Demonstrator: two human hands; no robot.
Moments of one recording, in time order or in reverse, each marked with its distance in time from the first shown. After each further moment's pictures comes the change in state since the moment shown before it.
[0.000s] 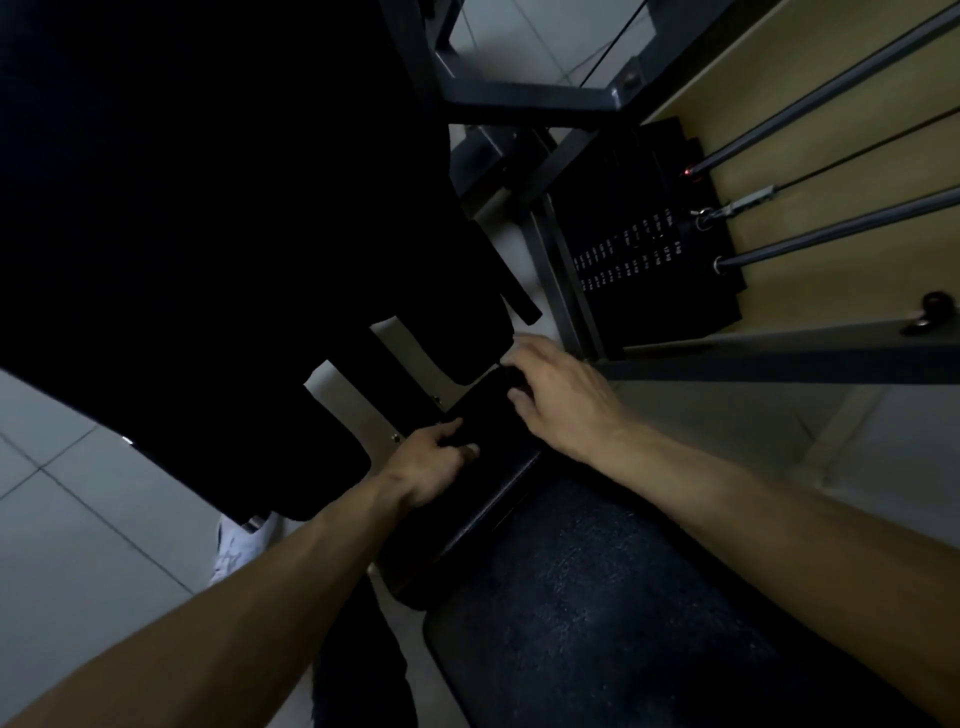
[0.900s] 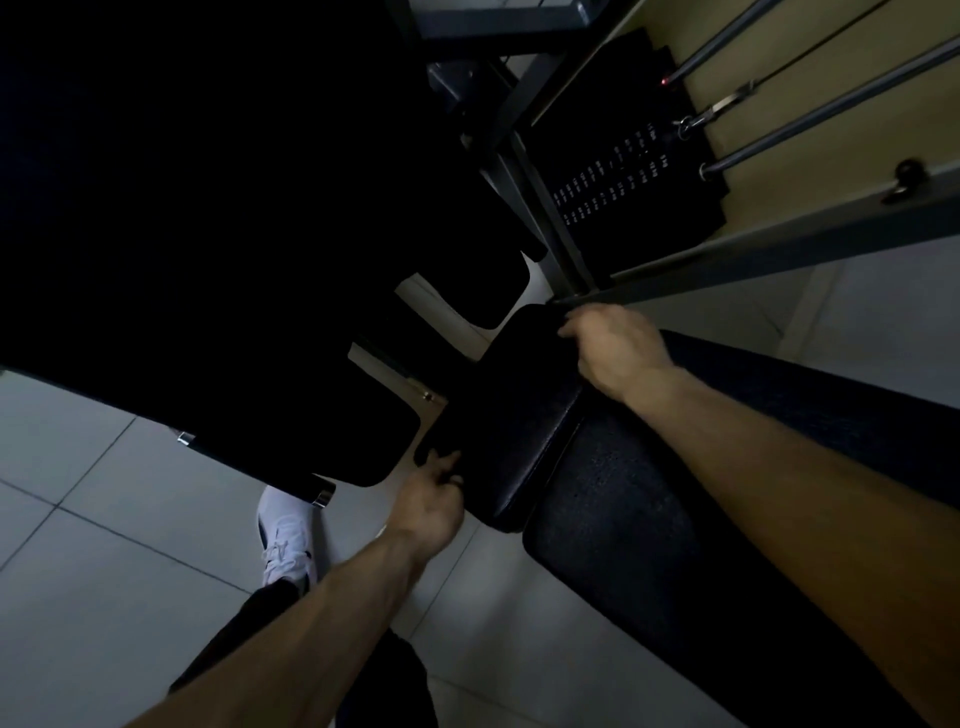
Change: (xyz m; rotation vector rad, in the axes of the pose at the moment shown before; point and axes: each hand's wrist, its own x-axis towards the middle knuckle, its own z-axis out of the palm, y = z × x) left_hand -0.060 -0.102 -0.035 0.103 -0.096 0.036; right_hand -0.020 -0.029 0.026 -0.245 -0.060 0.388
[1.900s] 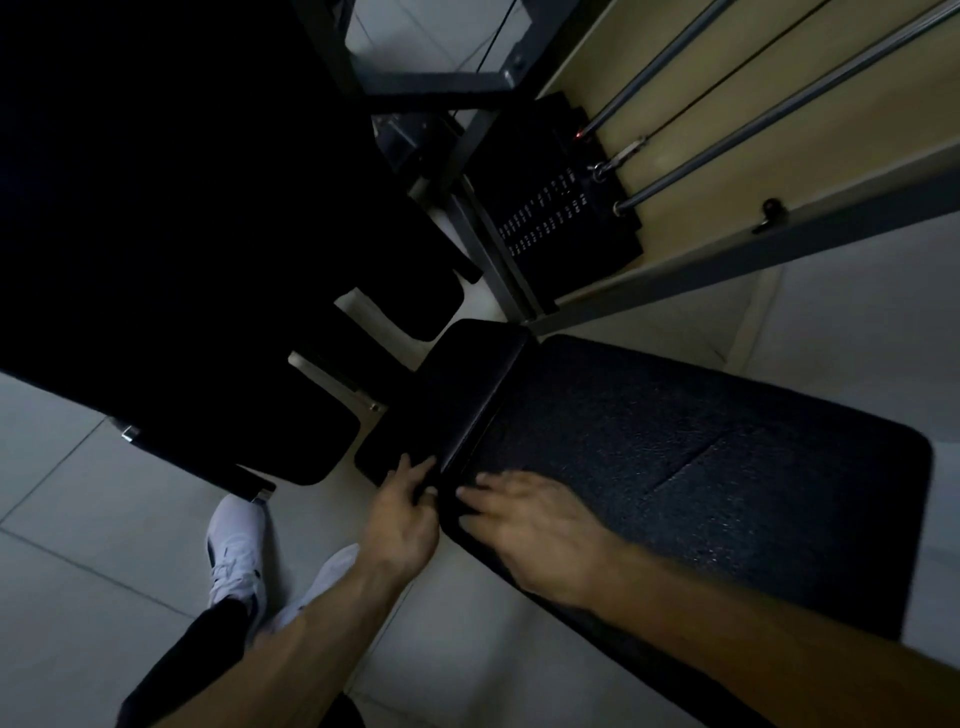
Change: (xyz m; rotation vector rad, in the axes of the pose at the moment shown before) left_hand -0.043 0.009 0.064 -0.013 0.184 0.221; right_hand -0.207 -0.032 0.009 0.081 -0.043 -0.642
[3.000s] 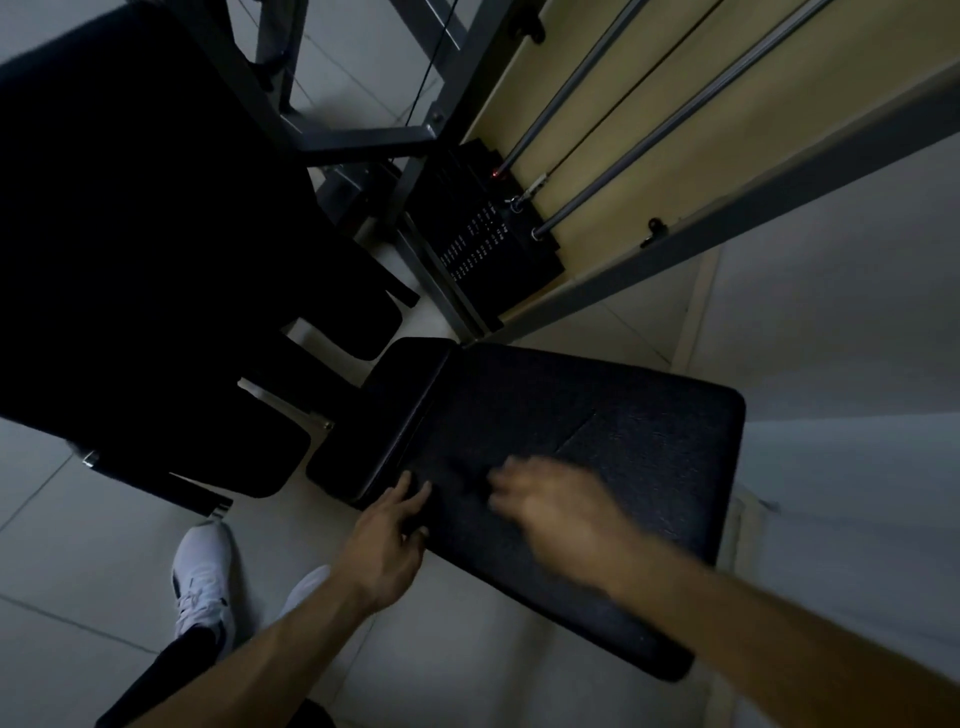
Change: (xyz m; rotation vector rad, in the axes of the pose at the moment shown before) left_hand -0.050 0.014 0.020 0.416 -0.254 0.278; right_hand -0.104 0.009 -0.045 -0.070 0.132 0.236
